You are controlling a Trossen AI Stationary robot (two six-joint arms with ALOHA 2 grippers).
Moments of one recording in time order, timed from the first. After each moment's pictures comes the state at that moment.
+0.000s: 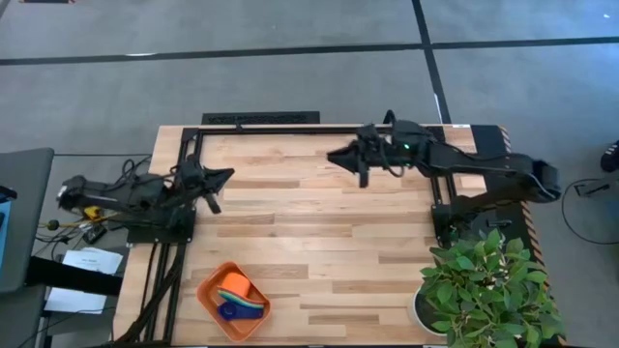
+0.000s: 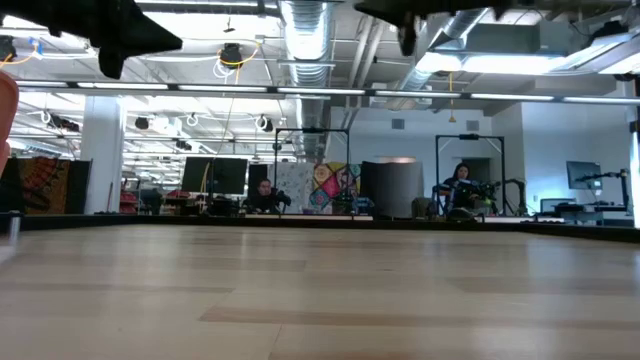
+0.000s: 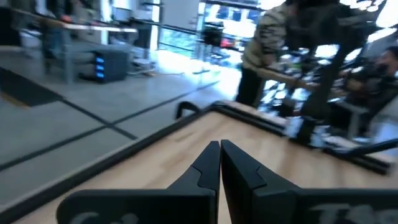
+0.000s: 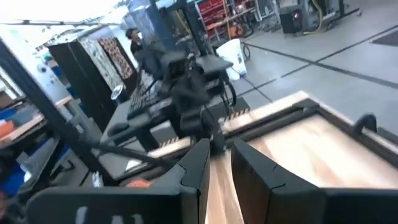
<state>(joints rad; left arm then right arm) -0.18 0.31 0.36 0.06 -0.72 -0.14 -0.26 1.23 0.98 0.23 -0.23 0.39</state>
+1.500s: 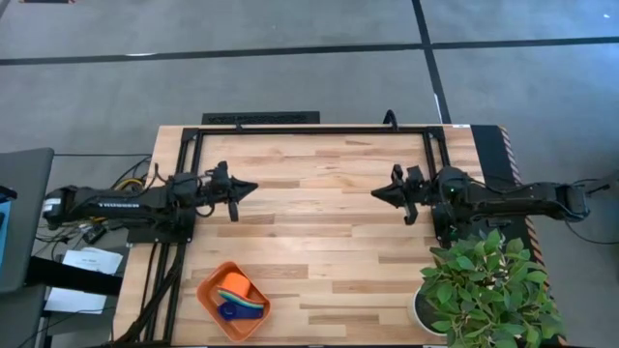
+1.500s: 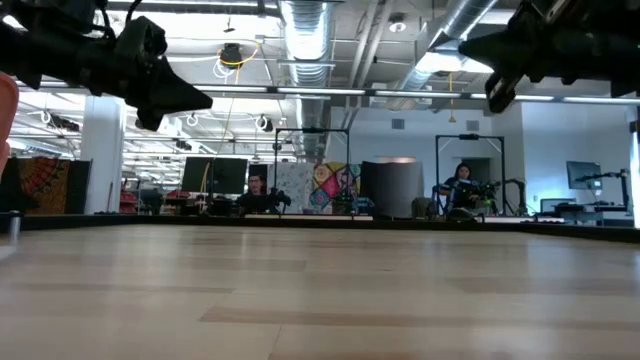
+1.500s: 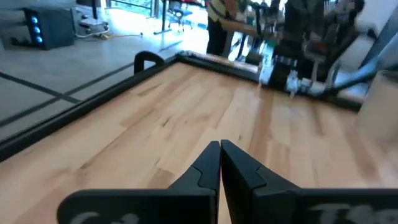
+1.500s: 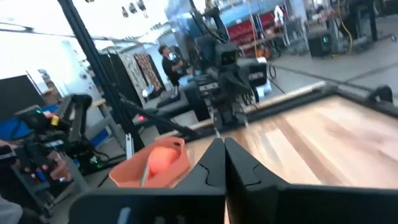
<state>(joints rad) 0.17 0.59 0.18 0.38 -0.18 -0.21 -0.18 0.62 0.18 0.56 -0.22 0.38</state>
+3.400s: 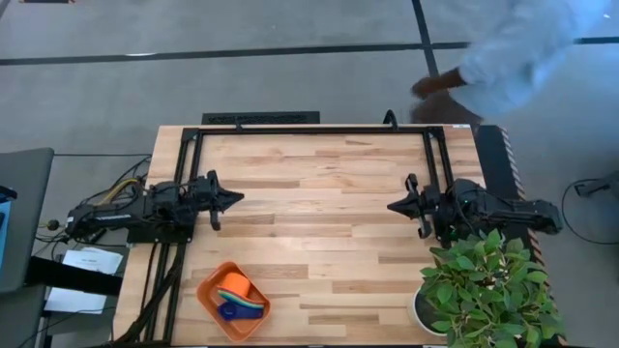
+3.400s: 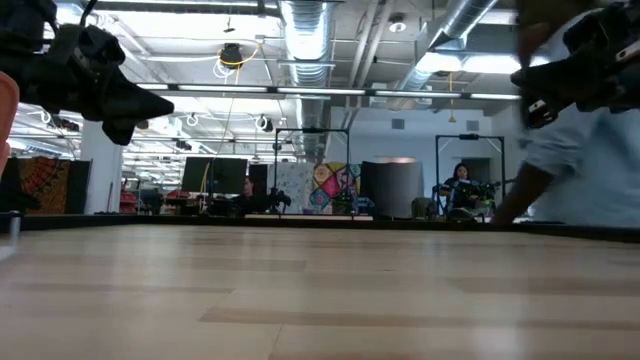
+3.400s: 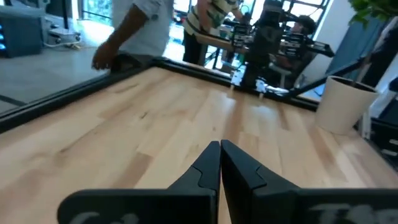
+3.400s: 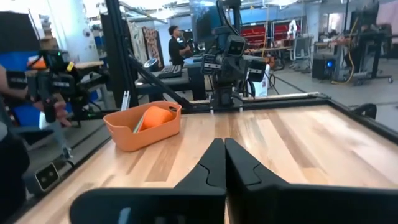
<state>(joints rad) 0.11 0.02 0.01 0.04 -0.12 -0.23 -0.11 0.00 0.01 0.06 -0.20 0.12</state>
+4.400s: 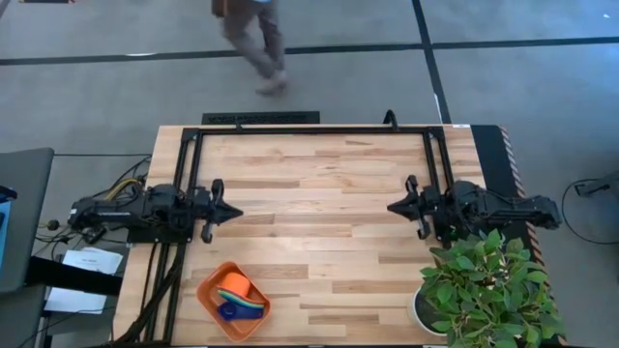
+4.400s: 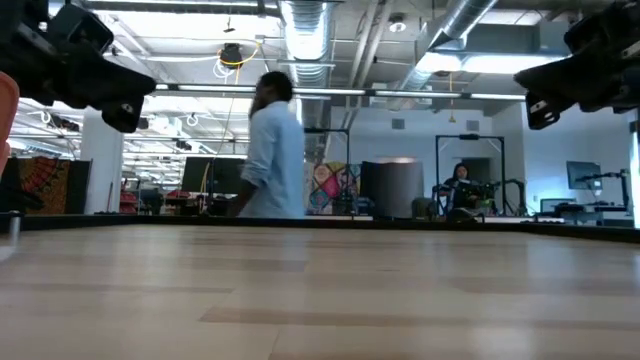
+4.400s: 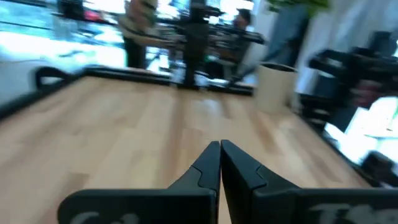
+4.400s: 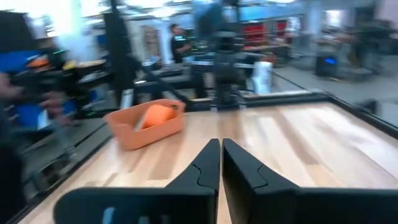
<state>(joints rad) 0.02 0.00 0.01 0.07 0.03 -0.16 -0.04 0.00 0.01 0.04 -0.14 0.12</state>
